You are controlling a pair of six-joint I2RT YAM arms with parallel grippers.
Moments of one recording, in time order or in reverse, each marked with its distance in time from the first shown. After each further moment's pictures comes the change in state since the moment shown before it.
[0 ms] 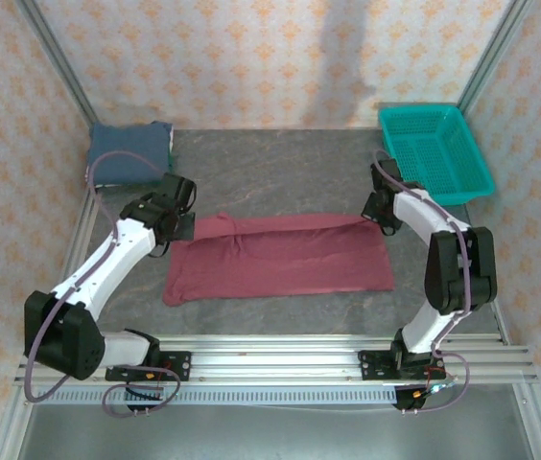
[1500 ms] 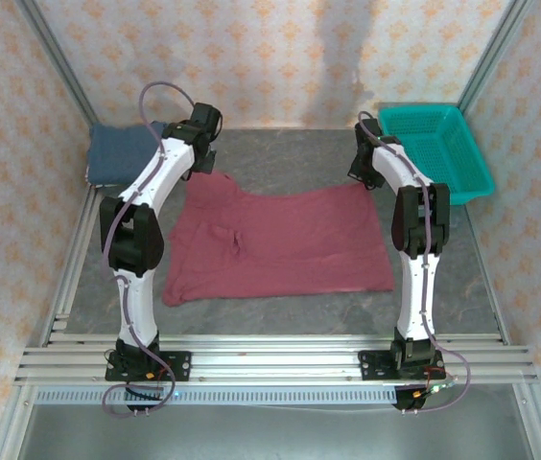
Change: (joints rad) left arm 0.080 0.790 0.940 -0.103 -0.124 0.259; right arm 0.000 0.610 0.808 -0.195 0.013 0.017
